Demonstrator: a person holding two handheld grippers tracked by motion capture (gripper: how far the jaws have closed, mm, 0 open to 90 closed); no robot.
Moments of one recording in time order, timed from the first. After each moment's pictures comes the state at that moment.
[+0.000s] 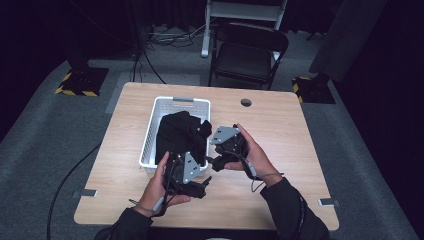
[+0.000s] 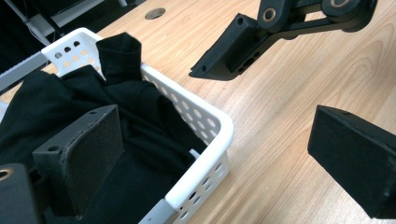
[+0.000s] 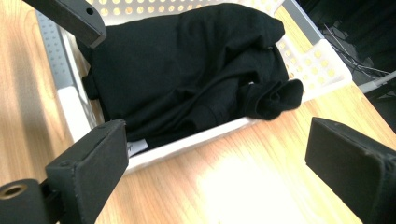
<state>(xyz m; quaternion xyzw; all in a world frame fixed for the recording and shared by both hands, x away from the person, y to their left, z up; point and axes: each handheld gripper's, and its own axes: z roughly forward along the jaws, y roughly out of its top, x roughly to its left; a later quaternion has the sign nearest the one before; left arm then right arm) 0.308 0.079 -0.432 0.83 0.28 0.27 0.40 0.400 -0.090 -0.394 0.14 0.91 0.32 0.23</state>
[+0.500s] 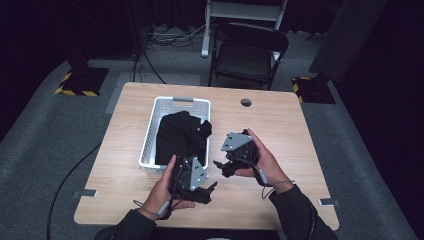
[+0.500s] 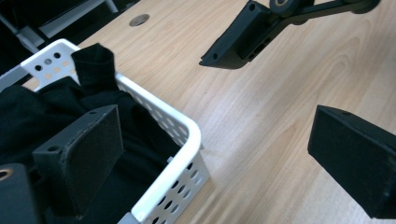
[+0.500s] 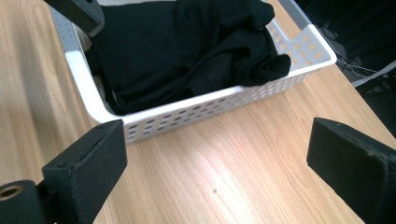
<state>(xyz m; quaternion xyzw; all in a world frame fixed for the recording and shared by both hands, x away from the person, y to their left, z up) 0.299 0.065 -0.435 0.84 0.26 0.27 0.40 0.383 -0.118 -0.396 0.14 0.90 0.32 0.24</state>
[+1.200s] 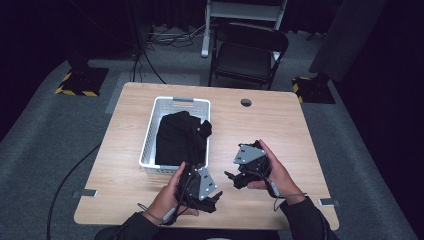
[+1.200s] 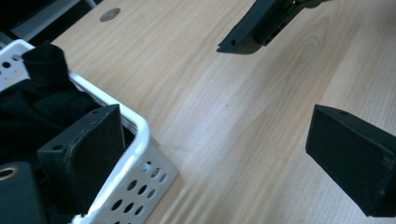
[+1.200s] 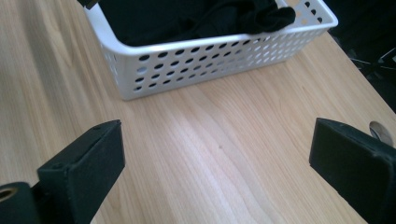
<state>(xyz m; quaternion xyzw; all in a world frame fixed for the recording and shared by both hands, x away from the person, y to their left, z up) 0.287 0.047 -0.448 0.86 0.23 0.25 0.38 0.361 -0.152 -0.417 0.15 0.90 0.32 0.25</state>
